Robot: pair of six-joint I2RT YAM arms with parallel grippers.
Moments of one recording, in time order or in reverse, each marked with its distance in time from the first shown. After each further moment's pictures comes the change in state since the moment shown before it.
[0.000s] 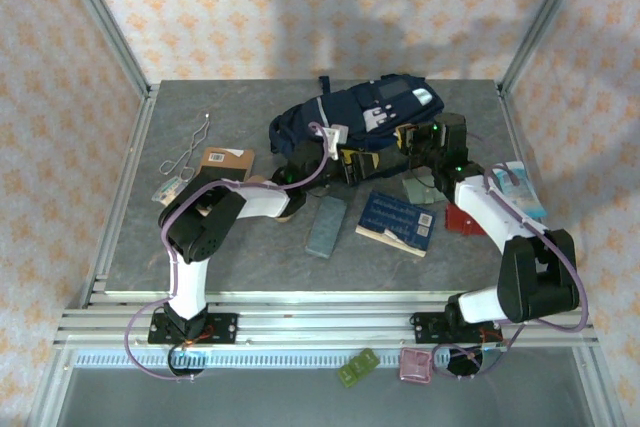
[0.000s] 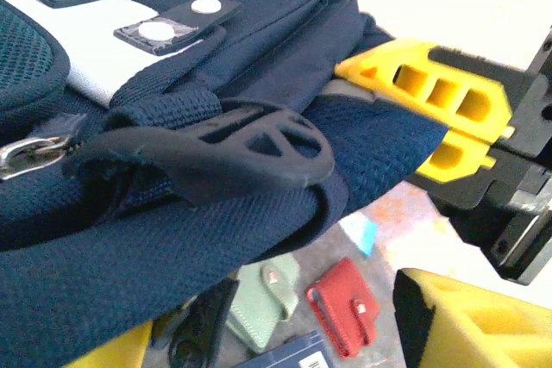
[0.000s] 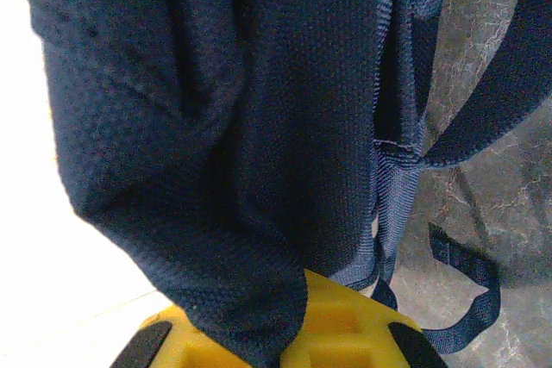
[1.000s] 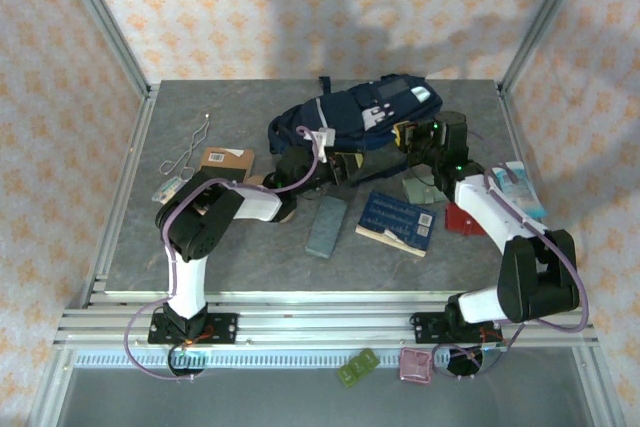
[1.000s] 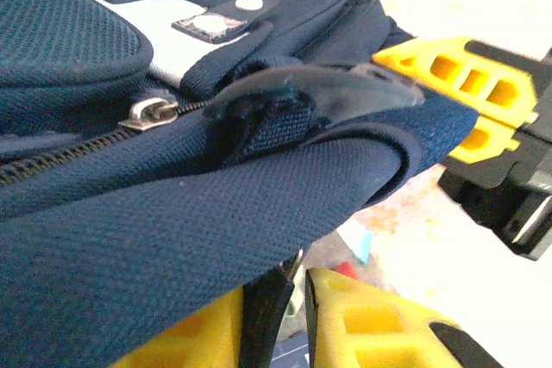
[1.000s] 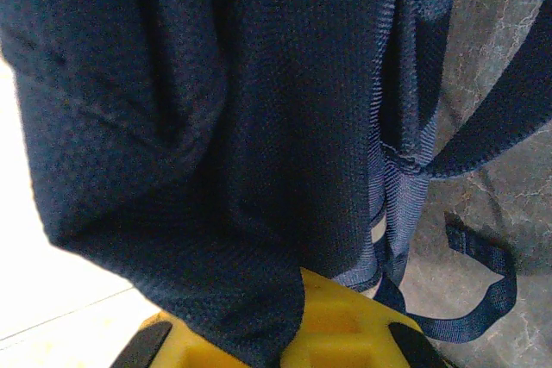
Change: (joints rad) left arm 0.040 -0.009 -0.099 0.132 0.035 -0.053; right arm 0.002 0.000 0.011 0.021 -0.032 0.005
